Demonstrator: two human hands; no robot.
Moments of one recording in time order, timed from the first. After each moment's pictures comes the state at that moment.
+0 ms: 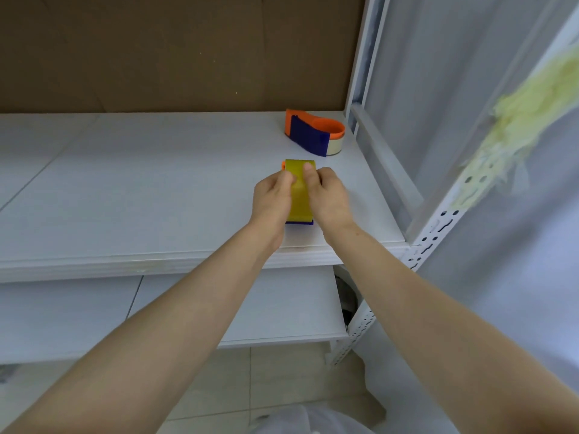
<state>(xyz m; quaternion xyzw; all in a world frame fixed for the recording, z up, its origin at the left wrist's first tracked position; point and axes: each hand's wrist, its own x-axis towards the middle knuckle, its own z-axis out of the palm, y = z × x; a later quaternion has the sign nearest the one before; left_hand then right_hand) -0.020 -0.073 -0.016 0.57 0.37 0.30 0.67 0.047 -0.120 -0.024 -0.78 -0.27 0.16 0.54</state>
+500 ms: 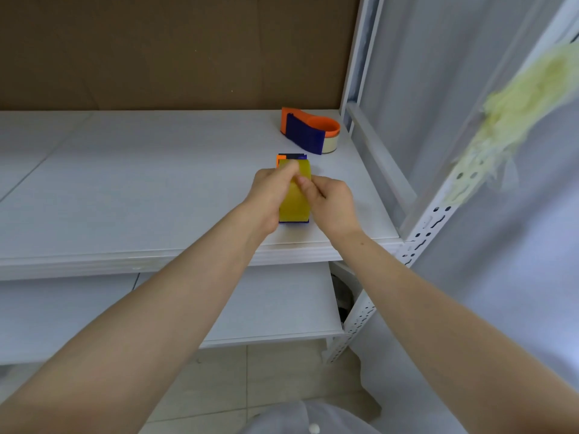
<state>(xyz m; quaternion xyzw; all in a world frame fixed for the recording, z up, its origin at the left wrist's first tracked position) -0.016 -0.066 0.003 0.55 0.41 0.19 0.70 0.044 -0.141 -0.029 -0.76 -0.37 0.12 0.52</state>
